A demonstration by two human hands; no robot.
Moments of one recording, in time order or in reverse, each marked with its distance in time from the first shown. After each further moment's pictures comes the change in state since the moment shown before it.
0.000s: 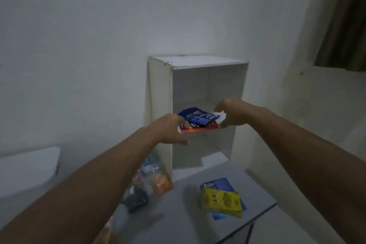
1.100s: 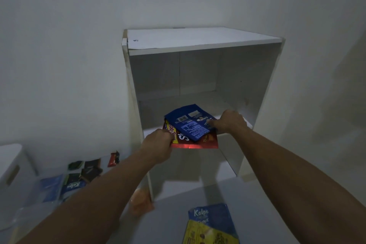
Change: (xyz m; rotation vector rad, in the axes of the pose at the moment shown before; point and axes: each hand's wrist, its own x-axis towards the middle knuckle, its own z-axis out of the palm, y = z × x) left_hand 0.188 -0.061 0.136 0.198 0.063 -0.221; right_hand 0.249 0.125 0.151 0.417 -0.033 0.353
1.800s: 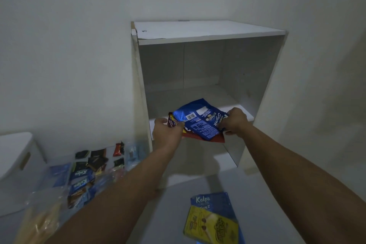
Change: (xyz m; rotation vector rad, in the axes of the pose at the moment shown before) left_hand -0.022 0.049 -0.009 -1.301 0.366 -0.792; right_hand -0.034 0.014 0.003 0.460 -0.092 0.079
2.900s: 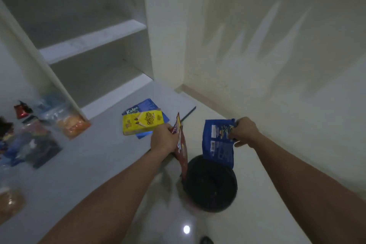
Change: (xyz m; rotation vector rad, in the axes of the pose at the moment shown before) left_hand -0.282 -0.199 0.000 0.650 -0.740 0.231; right_hand -0.380 0.319 -0.048 0.037 0.213 0.635
